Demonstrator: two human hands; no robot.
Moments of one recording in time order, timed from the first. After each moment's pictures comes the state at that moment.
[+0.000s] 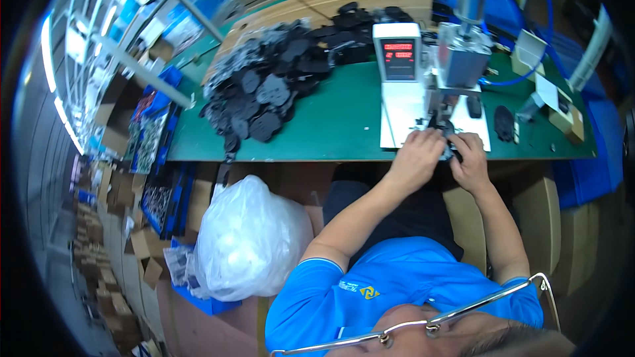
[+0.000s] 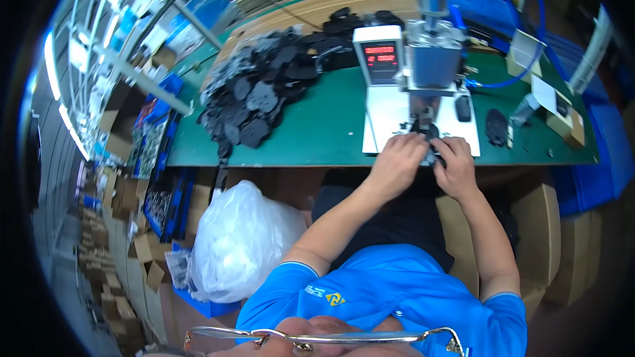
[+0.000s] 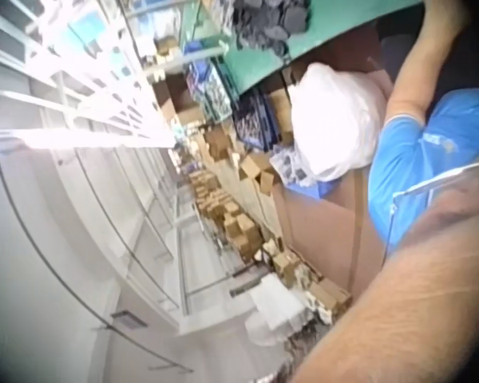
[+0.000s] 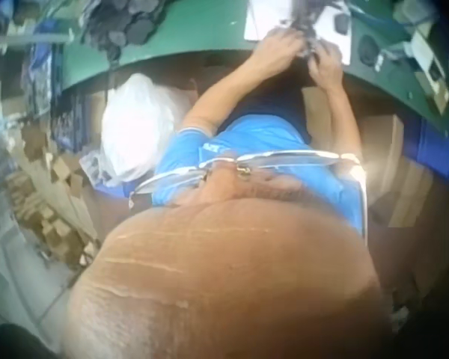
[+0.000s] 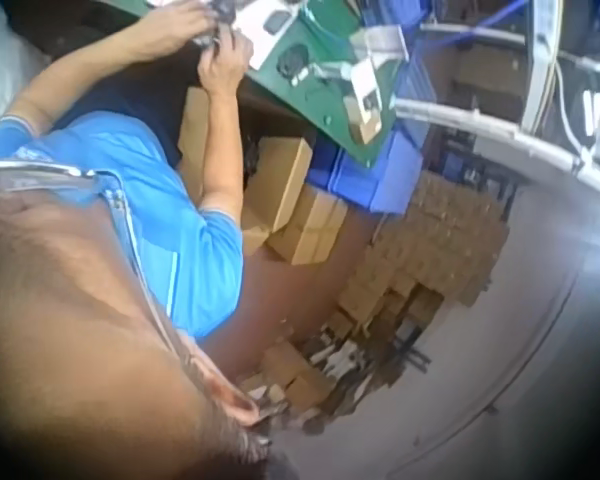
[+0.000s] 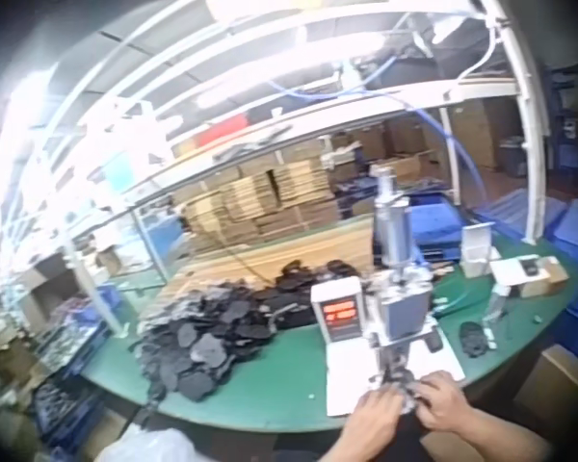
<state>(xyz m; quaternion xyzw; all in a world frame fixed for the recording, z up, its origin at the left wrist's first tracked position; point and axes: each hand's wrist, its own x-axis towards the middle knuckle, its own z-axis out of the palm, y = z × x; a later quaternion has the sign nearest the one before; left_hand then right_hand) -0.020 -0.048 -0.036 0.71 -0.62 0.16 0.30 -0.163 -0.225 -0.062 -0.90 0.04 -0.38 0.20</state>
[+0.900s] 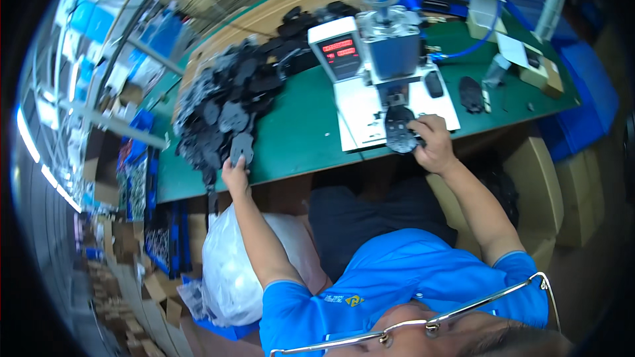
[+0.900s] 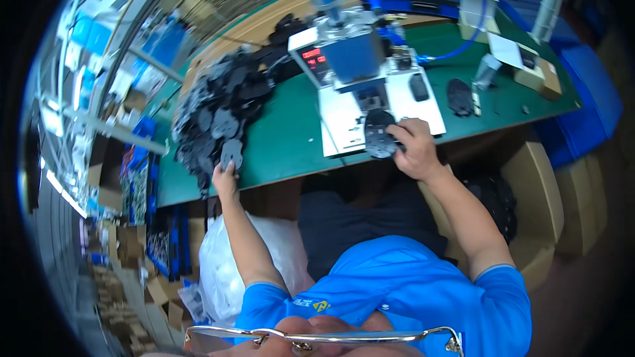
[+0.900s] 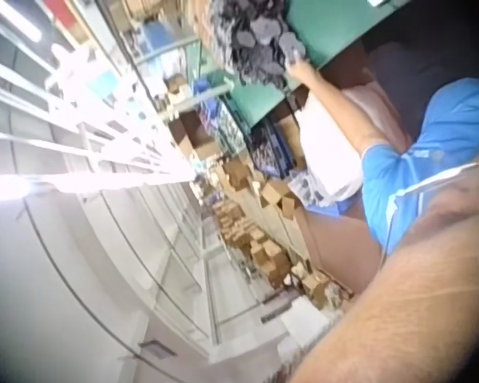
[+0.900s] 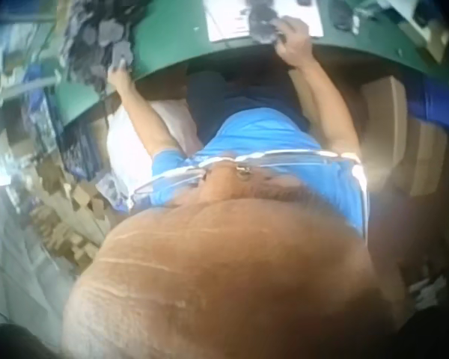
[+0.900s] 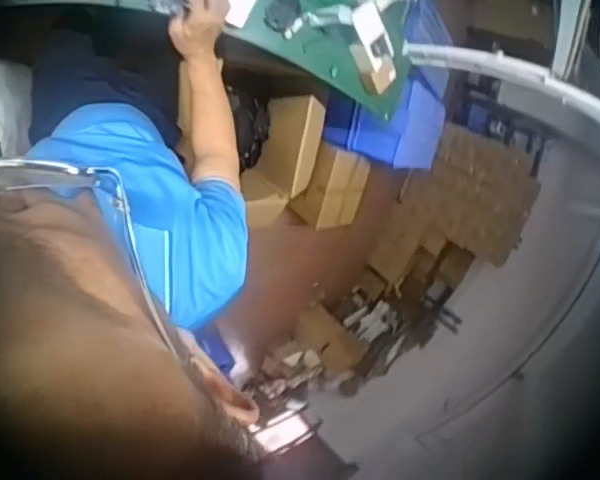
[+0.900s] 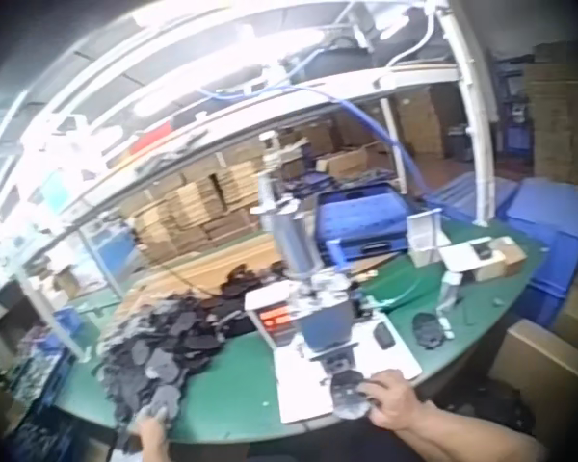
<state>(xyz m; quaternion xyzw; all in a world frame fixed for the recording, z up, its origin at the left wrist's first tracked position) 0.261 0.265 -0.089 0.78 -0.01 0.02 0.62 -0.140 -0.222 -0.089 -0.87 0.06 -0.43 0.24</state>
